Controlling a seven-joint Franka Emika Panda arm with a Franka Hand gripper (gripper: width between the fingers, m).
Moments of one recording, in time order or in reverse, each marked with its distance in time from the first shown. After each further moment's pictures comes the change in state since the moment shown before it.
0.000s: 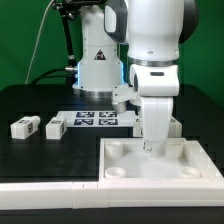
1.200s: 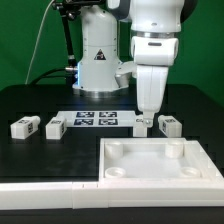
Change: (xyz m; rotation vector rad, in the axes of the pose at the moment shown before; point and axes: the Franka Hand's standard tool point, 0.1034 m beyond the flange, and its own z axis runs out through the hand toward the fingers) arm 0.005 -0.033 -0.036 -0.023 -0.011 0.156
